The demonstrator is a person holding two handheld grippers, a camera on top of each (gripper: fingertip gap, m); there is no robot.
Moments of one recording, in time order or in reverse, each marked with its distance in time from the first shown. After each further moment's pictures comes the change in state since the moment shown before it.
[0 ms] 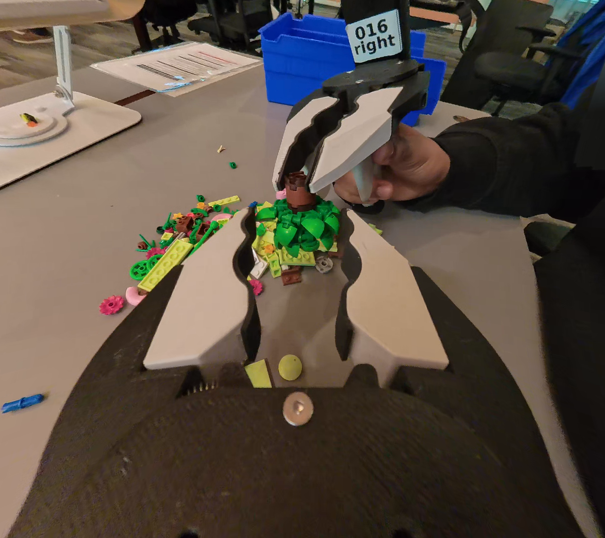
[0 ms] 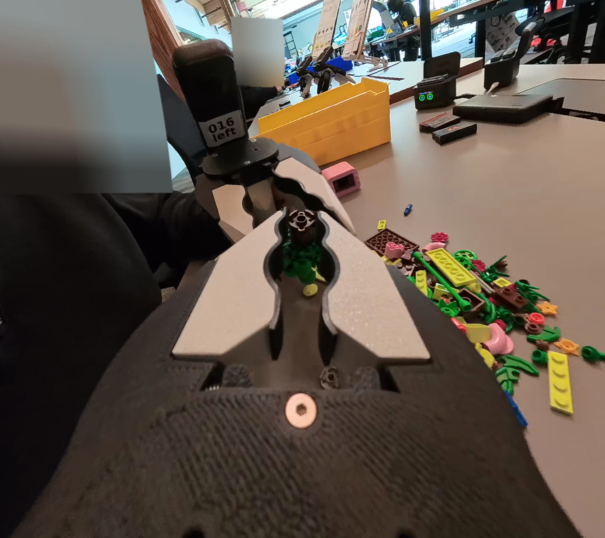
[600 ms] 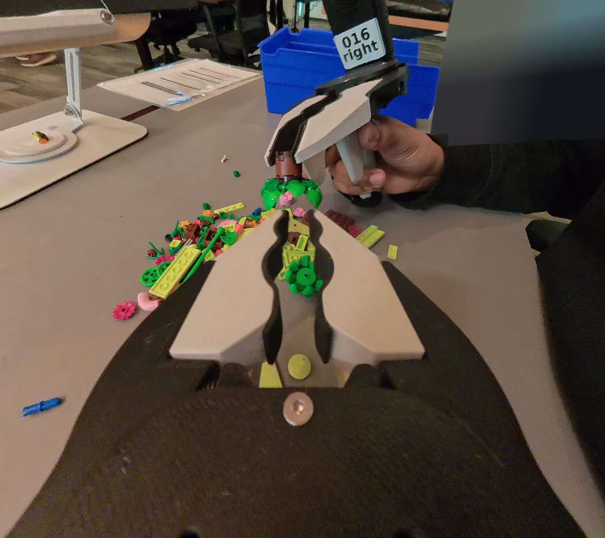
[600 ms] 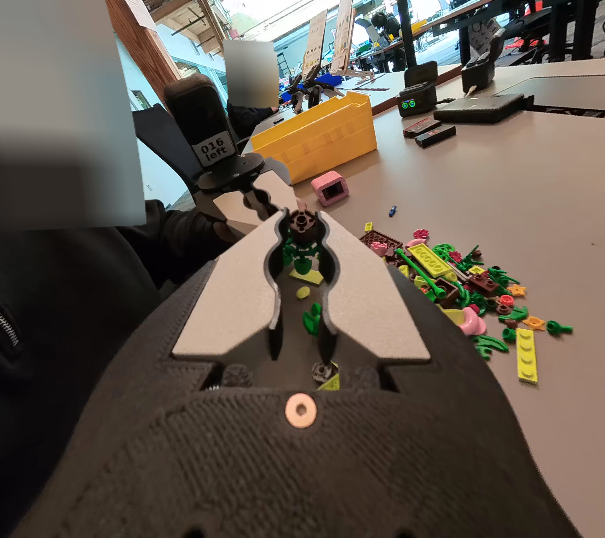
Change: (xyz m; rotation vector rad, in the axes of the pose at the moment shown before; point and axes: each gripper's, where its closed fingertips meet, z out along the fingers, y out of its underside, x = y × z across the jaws) left arm -0.003 -0.004 -0.005 0.030 0.008 0.032; right arm 0.015 -0.009 -0.014 0.048 0.026 0.067
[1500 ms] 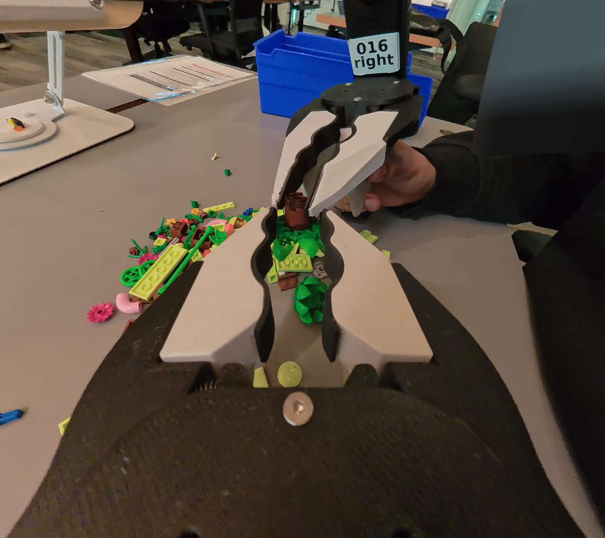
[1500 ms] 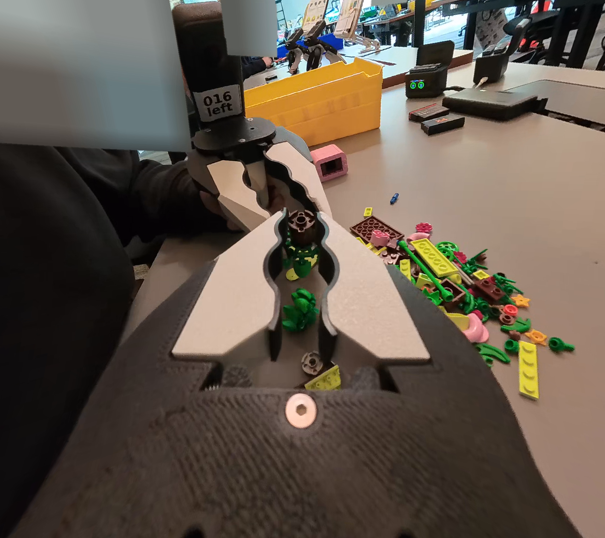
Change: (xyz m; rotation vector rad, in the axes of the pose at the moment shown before) left arm 0.002 0.003 0.006 0.019 0.027 -0.054; right arm -0.008 0.024 0.015 -0.110 0.013 -0.165
